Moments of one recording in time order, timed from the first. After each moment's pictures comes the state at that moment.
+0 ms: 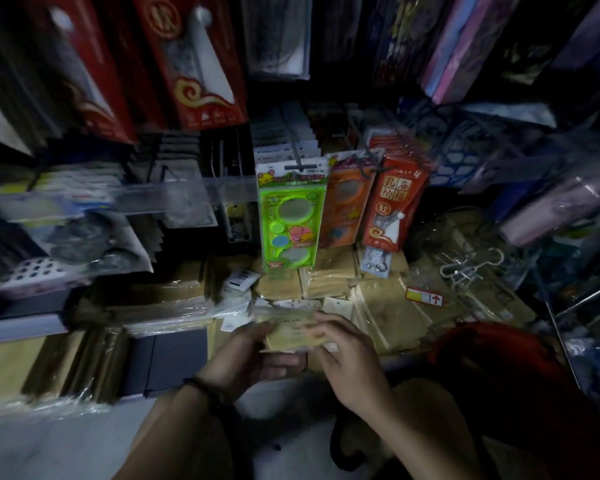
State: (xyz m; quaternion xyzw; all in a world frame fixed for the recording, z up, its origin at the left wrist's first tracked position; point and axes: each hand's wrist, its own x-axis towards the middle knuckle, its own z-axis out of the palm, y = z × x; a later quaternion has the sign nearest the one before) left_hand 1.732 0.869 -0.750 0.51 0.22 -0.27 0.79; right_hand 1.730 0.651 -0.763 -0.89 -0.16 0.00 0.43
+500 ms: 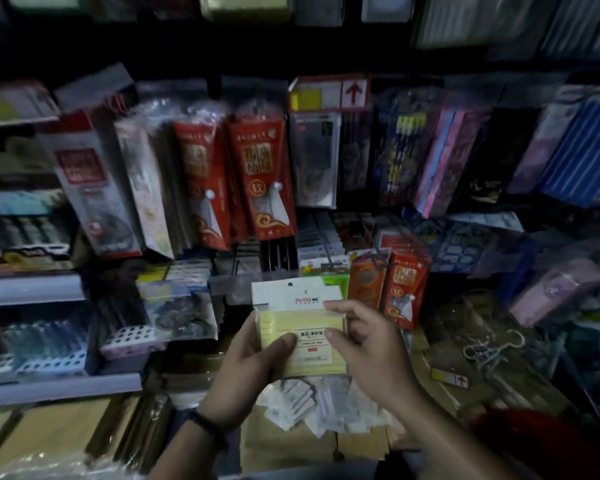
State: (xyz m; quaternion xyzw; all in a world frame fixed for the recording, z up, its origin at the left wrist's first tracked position) left_hand 1.688 0.898 -0.585 0.62 0.01 0.00 0.79; right_hand 1.725 0.690 -0.571 -0.77 -0.16 -0.04 0.62
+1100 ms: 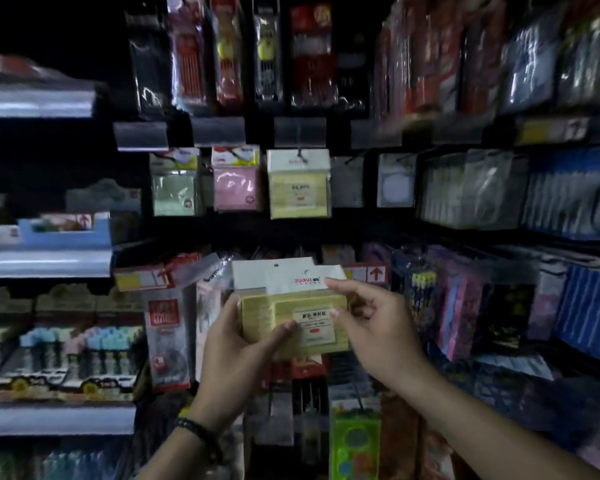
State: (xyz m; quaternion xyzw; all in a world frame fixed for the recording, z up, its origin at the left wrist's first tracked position) left_hand 1.694 0.938 -0.343 0.69 -0.08 0.33 0.64; right_hand 1.767 0.739 -0.330 -0.71 -0.33 -0.21 0.59
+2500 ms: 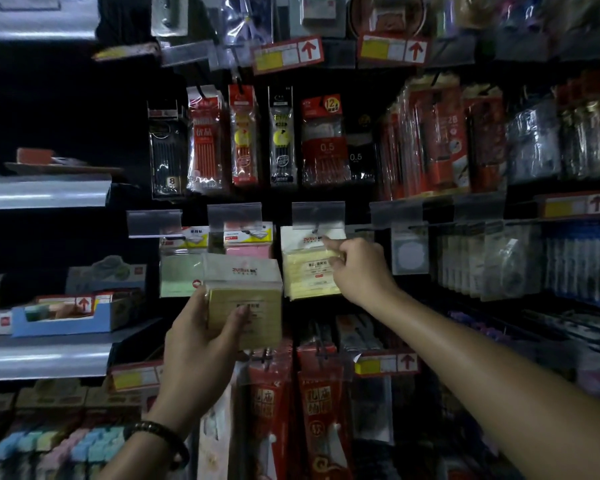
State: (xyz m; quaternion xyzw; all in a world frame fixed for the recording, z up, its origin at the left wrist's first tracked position) left_hand 1.736 1.020 -0.230 0.73 -0.07 0.47 0.50; right_hand 1.897 0.809 -0.151 -0.81 -0.25 -0.35 0.41
